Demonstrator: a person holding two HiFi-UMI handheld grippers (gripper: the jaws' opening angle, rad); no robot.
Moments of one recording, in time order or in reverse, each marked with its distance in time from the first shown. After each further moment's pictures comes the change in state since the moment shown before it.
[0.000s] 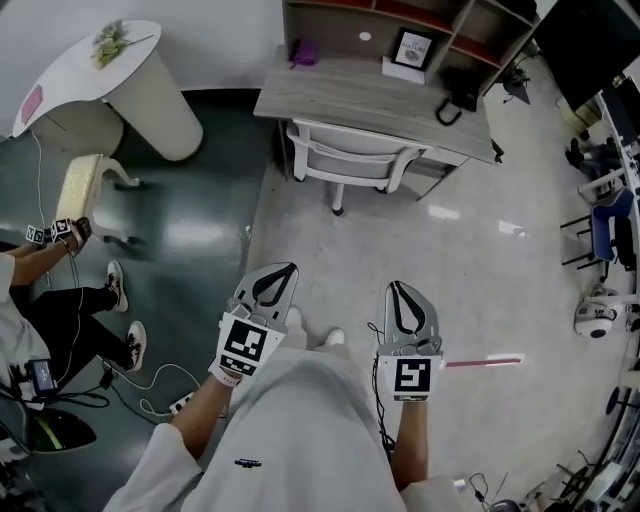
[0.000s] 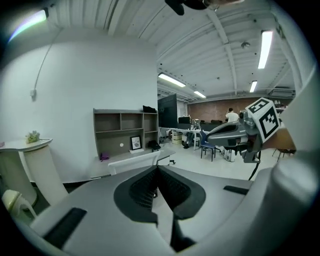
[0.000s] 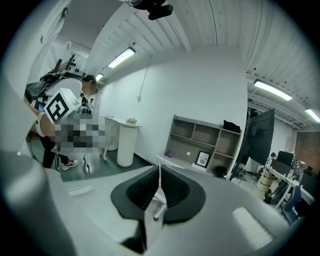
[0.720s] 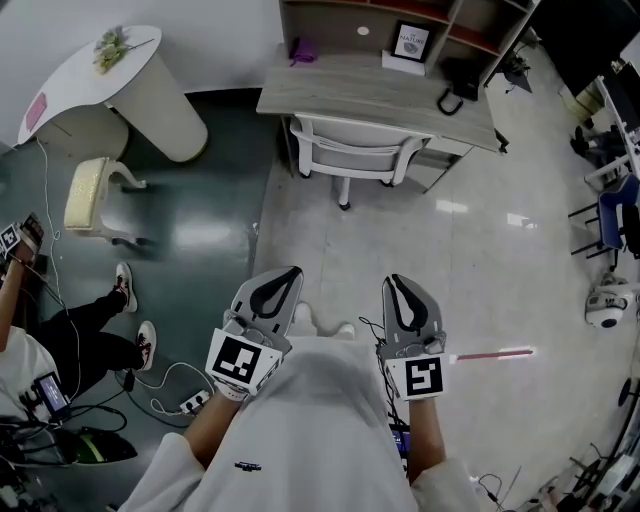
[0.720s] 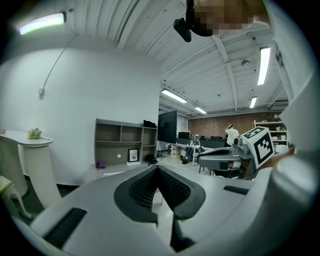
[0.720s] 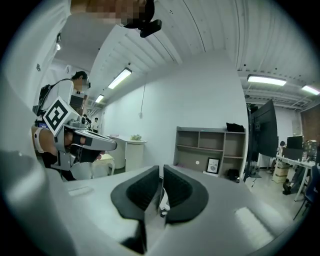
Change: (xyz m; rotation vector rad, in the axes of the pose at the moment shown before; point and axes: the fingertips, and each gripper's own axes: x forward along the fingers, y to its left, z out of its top) left arm -0.043 -0.025 0.050 -0.075 -0.159 -0.029; right arm -0.021 0.021 0.023 0.115 -0.149 0.085
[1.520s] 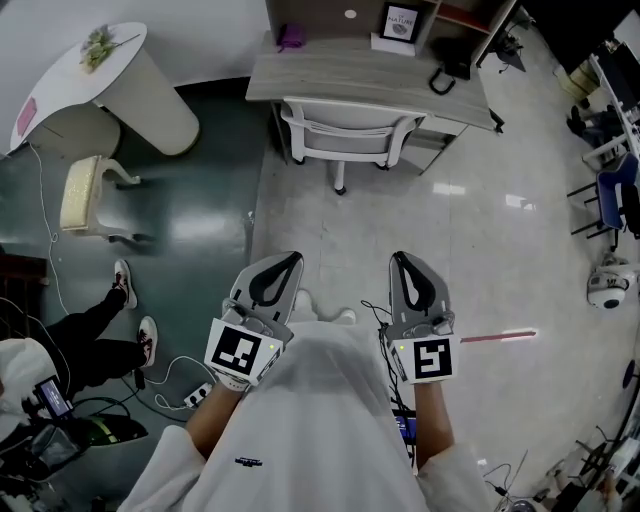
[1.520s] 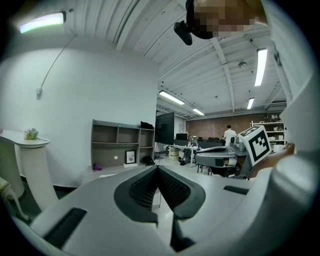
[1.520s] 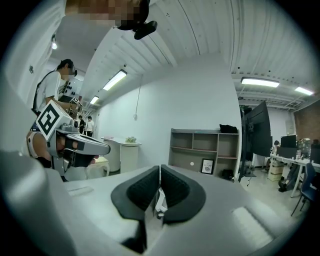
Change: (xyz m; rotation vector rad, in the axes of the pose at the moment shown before) left arm 0.005 -0.016 0.002 0.008 -0.018 -0.026; right arm -0.008 -0.019 0.008 0.016 -0.028 -0.050
